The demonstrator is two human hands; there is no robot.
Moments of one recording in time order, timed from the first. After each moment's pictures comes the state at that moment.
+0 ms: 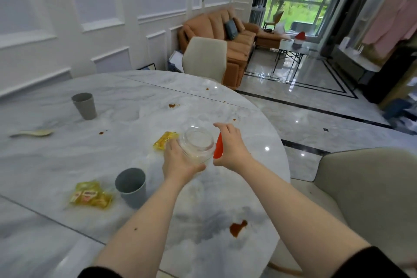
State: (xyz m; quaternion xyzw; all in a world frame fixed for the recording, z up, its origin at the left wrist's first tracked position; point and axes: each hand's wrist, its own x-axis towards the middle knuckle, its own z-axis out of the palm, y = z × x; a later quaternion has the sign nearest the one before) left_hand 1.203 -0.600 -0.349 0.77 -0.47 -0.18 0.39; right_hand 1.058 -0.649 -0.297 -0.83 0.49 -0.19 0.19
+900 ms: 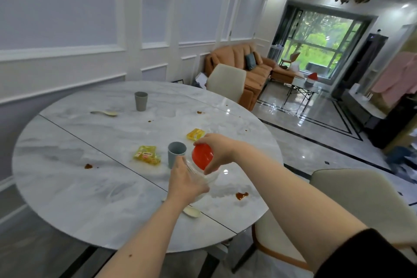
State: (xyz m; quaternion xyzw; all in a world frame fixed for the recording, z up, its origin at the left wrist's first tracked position) left_hand 1.189 -0.320 -0.286 0.73 -0.41 -0.24 0.49; right_hand 1.111 -0.402 -0.172 -0.92 0.36 0.10 0.11
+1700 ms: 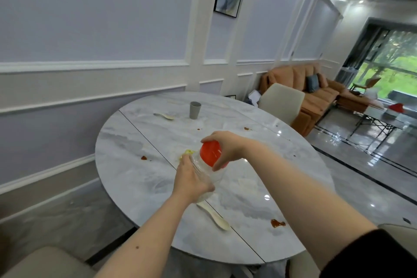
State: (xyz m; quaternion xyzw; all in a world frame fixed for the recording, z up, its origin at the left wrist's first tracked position) left_hand 1.245 -0.274 -0.272 0.79 -0.35 -0.13 0.48; right_hand 1.180 -0.381 -0.142 -0.96 0.23 0.11 0.11
